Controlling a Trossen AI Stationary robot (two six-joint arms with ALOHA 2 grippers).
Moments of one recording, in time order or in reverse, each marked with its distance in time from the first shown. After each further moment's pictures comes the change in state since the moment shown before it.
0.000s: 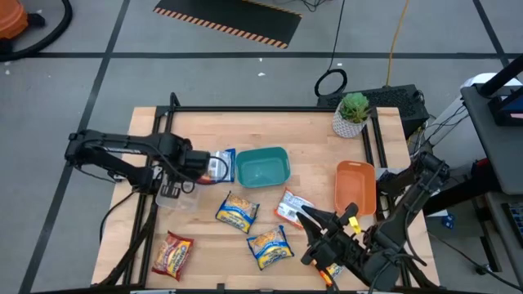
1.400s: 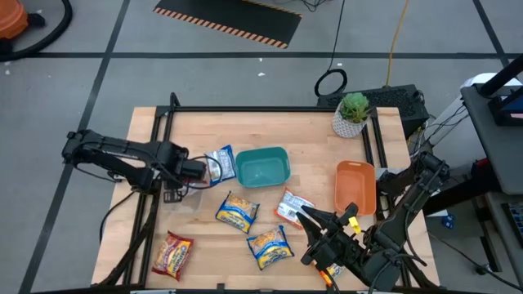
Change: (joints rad) left arm -0.076 -0.042 -0.098 0.002 -0.019 -0.358; right arm -0.002 0.000 0.000 0.000 -0.002 -0.001
